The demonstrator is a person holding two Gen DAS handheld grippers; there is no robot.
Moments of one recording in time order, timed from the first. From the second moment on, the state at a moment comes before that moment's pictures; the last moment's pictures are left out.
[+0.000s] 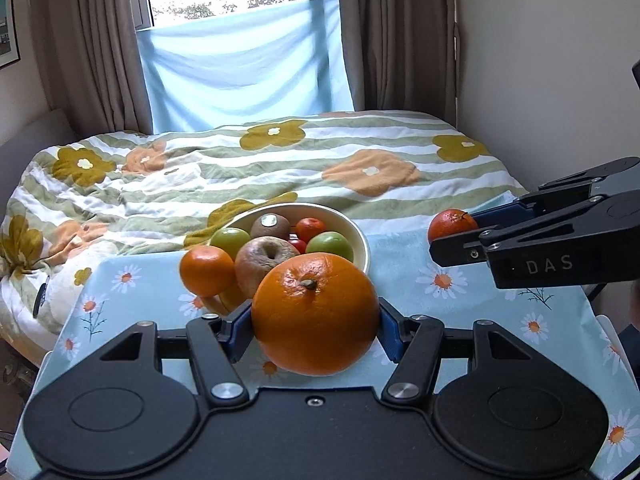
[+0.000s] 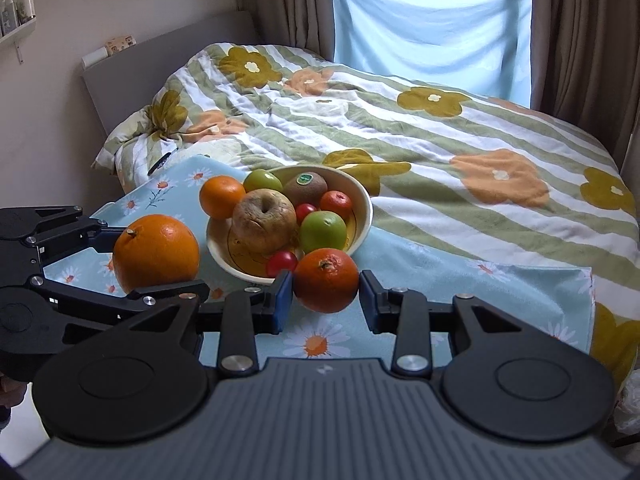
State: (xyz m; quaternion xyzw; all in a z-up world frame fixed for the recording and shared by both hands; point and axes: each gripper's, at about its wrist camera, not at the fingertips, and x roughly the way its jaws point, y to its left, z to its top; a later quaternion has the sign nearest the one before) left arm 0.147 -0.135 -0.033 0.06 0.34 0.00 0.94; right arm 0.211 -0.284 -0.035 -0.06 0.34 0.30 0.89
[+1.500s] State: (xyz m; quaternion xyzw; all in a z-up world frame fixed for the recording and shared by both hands) left arm 0.343 -0.068 -0.085 0.14 0.38 -0.21 0.89; right arm 0.287 -0.210 -0.048 0.05 0.37 0.07 0.92
